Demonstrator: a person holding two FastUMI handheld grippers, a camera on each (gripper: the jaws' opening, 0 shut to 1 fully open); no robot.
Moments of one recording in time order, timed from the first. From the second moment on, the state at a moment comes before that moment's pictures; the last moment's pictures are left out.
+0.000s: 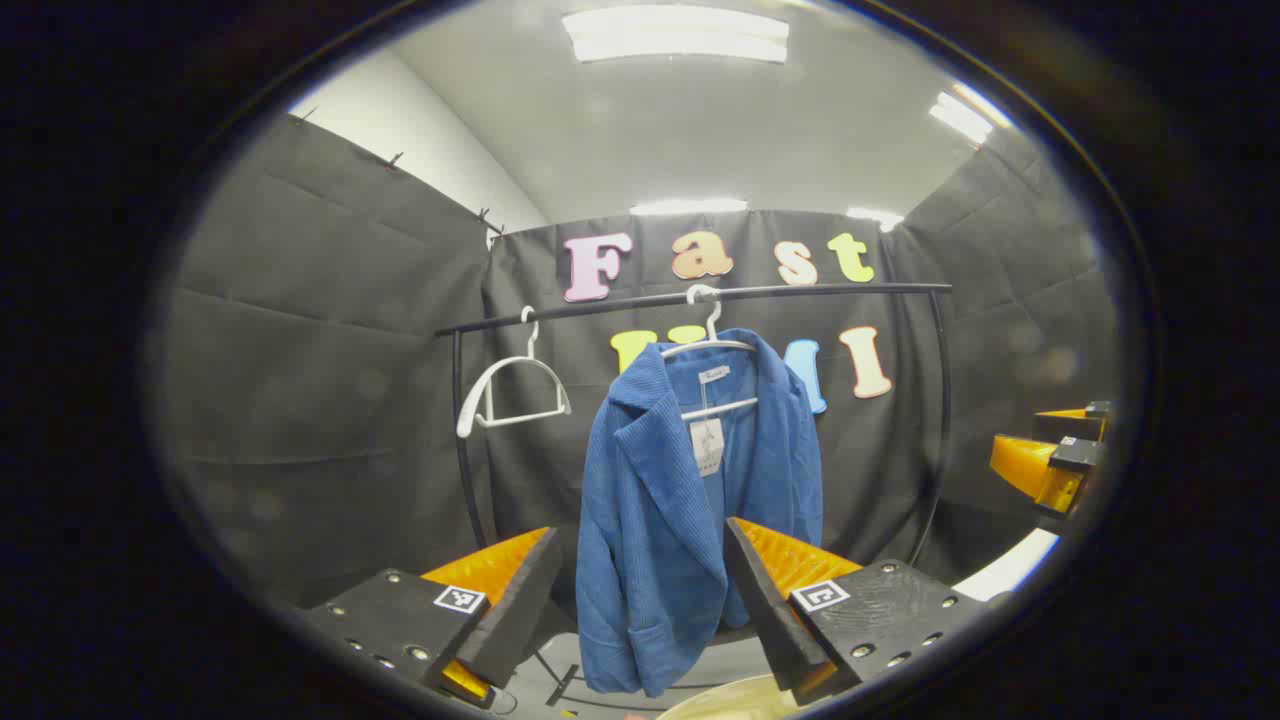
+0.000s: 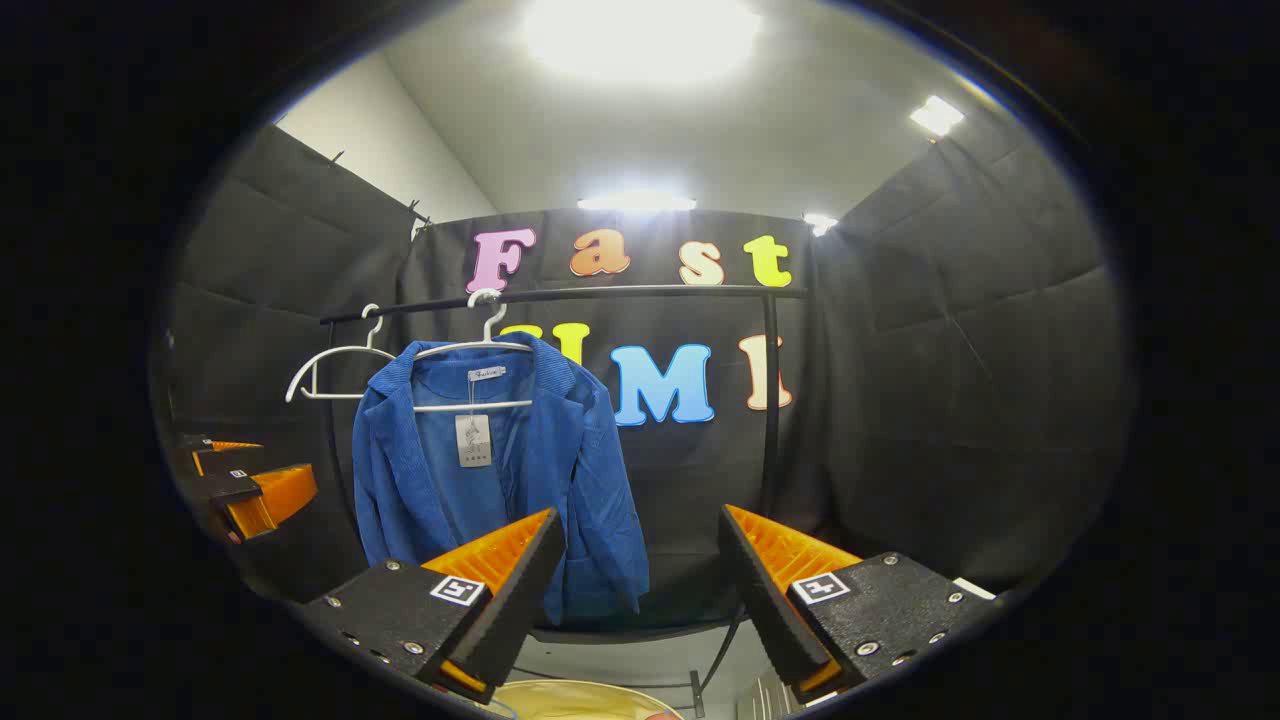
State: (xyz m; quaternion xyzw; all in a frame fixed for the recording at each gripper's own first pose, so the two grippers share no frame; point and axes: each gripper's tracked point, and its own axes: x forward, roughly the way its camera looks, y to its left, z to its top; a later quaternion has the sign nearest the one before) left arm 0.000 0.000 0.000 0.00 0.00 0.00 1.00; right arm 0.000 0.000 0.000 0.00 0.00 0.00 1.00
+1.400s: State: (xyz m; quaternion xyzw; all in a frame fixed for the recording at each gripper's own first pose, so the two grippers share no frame) left arm 0.033 -0.029 0.033 0.02 -0.04 0.02 1.00; right arm 0.051 0.035 0.032 -0.01 -0.03 0.09 1.00
